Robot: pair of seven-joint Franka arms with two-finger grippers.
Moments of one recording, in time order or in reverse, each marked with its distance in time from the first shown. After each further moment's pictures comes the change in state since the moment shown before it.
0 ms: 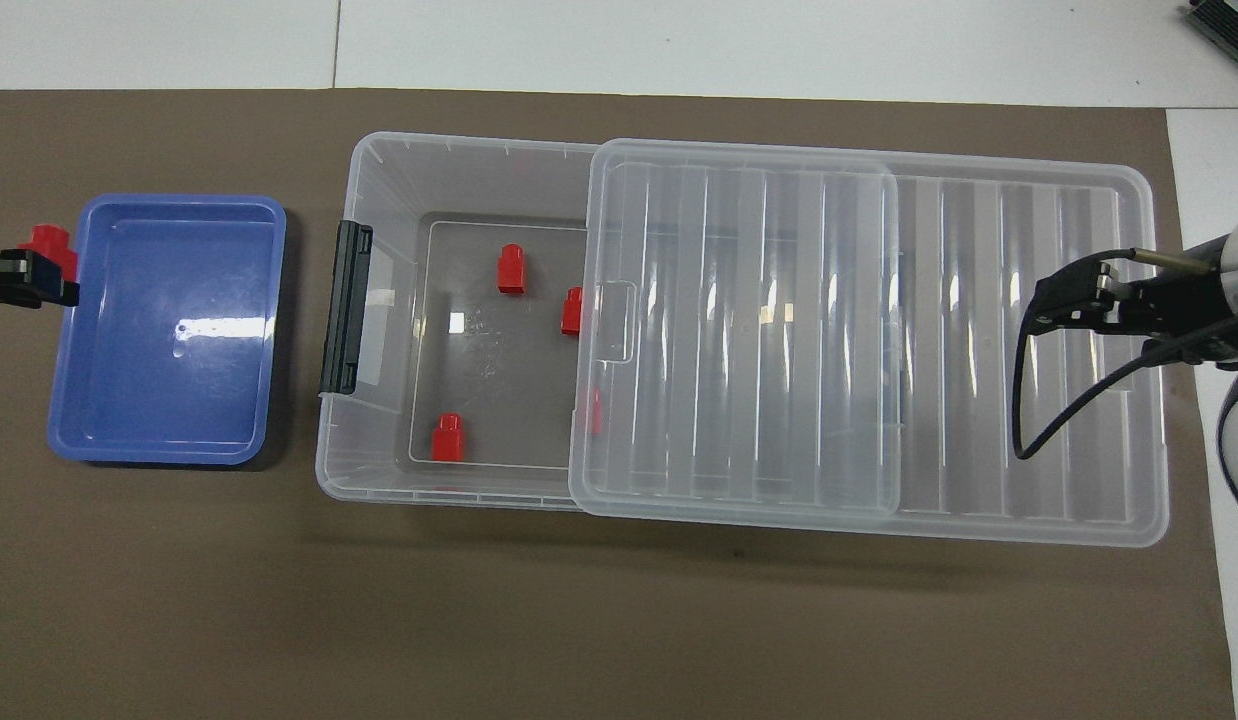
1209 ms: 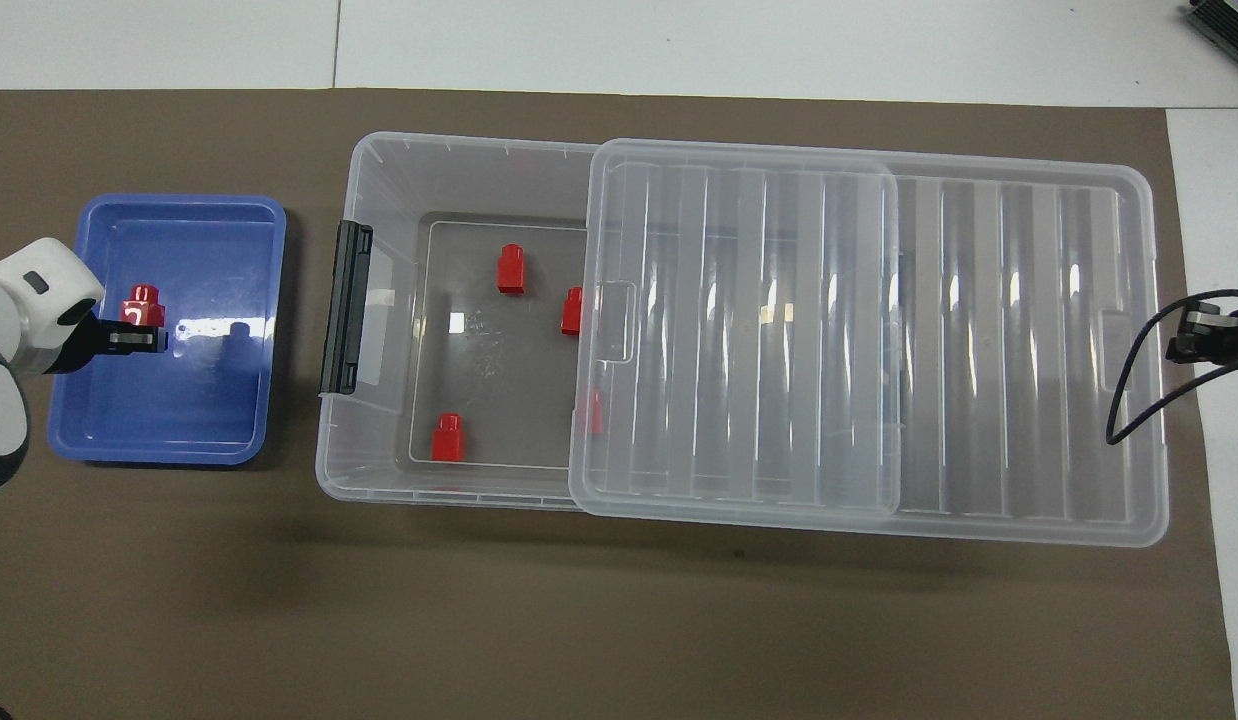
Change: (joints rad) left arm 0.003 0.088 -0.007 -0.420 0.035 0.581 0.037; right arm -0.322 -0.012 -0.014 -0.327 -0.006 0.434 -0.271
